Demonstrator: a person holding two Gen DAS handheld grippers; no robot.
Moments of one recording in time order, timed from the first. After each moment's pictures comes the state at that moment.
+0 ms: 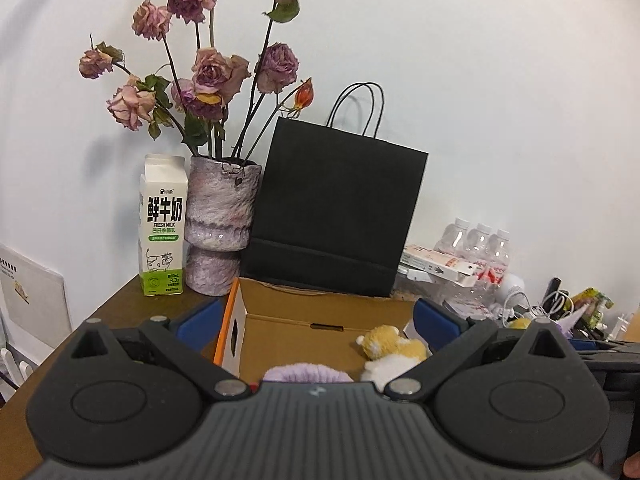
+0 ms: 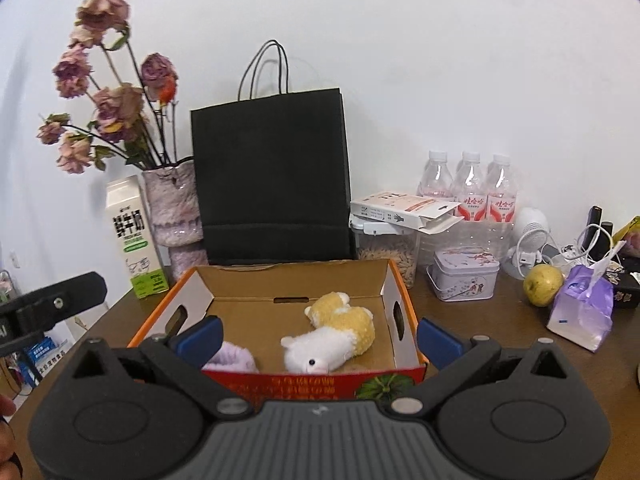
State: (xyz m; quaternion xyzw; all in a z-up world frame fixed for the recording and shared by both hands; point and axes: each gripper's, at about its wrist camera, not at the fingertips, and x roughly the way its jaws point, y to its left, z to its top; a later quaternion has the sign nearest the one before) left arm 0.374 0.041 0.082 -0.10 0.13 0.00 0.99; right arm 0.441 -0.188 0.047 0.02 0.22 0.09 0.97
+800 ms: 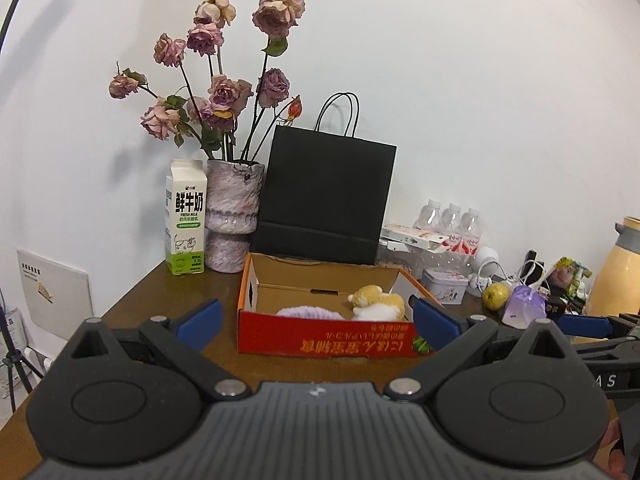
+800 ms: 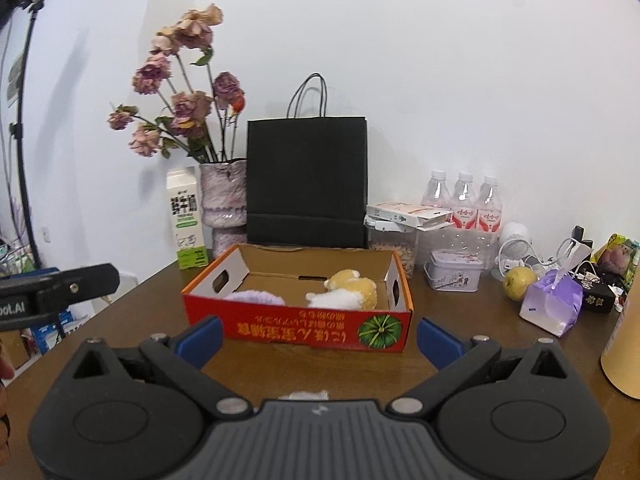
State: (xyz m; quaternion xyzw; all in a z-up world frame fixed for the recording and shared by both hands) left arm 0.243 0.028 0.077 -0.07 0.13 0.00 0.99; right arm 0.298 -0.206 0.045 -0.02 0.19 0.13 0.97
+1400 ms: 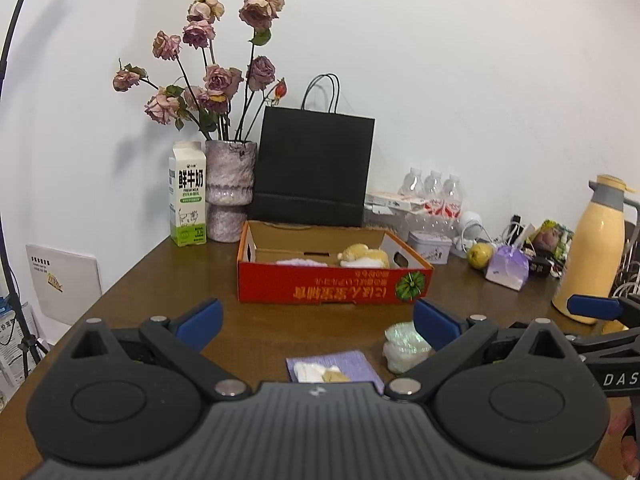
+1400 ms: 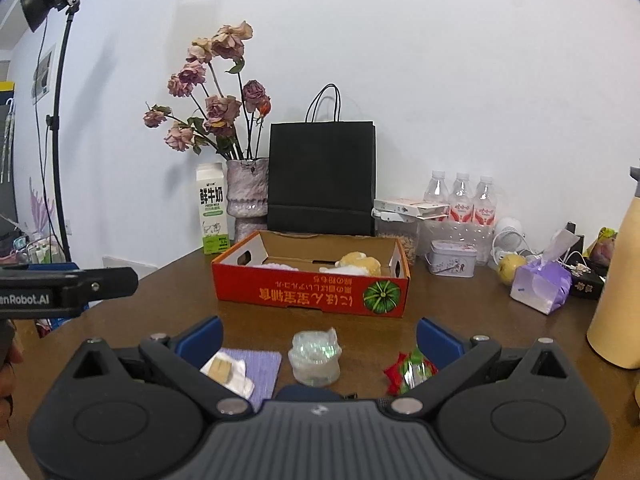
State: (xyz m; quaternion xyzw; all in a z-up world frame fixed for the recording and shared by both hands) left arm 0.175 0.007 0.055 -0.05 0.15 -0.01 0.99; right arm 0.206 -0.232 0.021 -0.02 0.17 0.15 0.97
